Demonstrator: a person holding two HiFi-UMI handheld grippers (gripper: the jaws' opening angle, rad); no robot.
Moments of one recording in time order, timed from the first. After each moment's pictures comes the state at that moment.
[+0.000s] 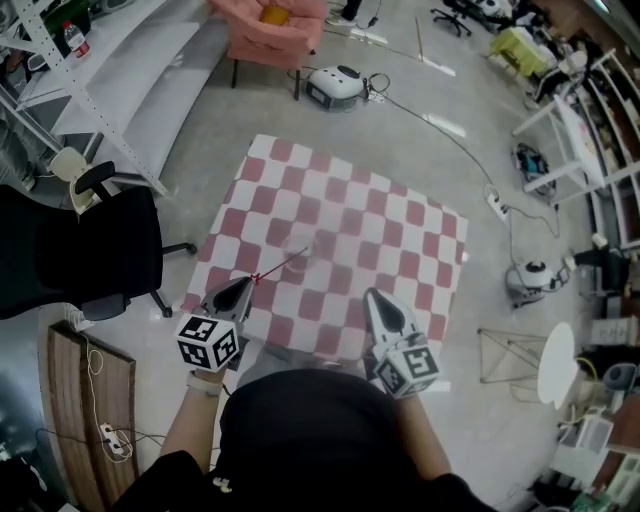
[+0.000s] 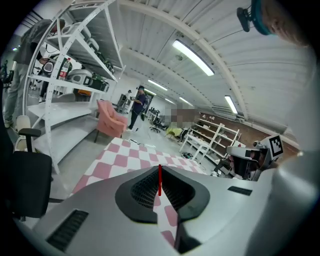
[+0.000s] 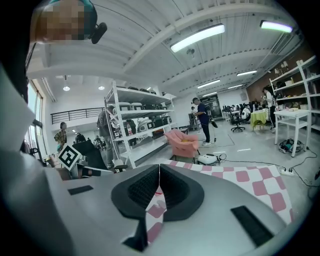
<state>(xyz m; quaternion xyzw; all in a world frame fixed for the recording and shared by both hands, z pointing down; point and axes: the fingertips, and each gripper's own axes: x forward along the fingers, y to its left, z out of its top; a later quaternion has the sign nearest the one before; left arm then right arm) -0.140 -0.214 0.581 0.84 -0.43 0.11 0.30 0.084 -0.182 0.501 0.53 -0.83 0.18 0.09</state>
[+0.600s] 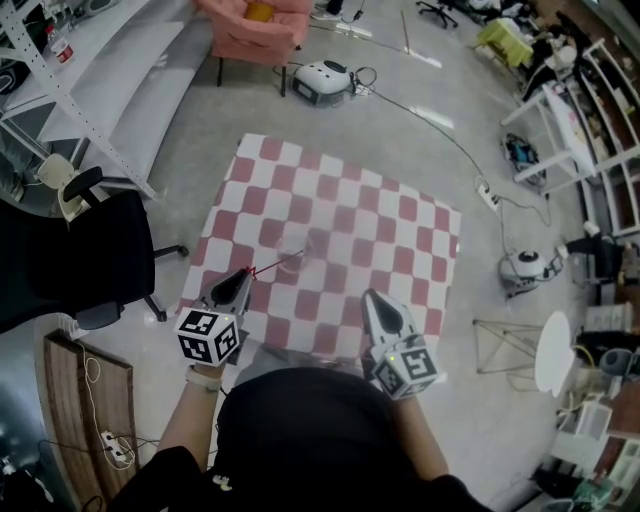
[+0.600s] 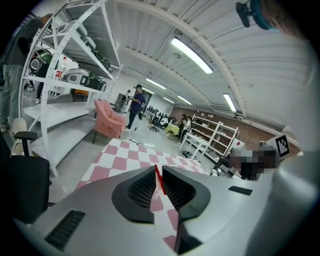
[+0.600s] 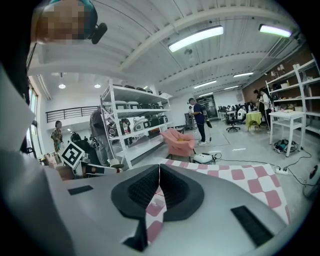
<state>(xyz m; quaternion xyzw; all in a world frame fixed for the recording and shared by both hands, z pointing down) -0.134 -0.237 0.586 0.85 -0.42 0.12 0.29 0.086 -0.179 0.506 0.55 -0.81 0.19 0.10</state>
